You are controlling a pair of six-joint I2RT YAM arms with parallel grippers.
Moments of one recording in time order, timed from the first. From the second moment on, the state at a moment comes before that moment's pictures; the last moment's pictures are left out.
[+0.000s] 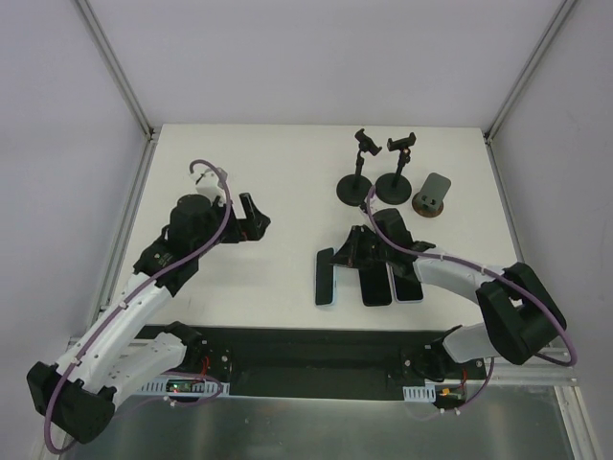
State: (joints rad) left arm -0.51 0.87 0.78 -0.35 0.01 -0.53; right arm 0.60 1.39 0.63 0.06 -0.40 0.77
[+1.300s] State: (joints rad) left arm -0.34 0.80 0.80 -0.50 -0.12 -0.19; right arm 0.89 1.53 0.95 -0.38 0.06 0.46
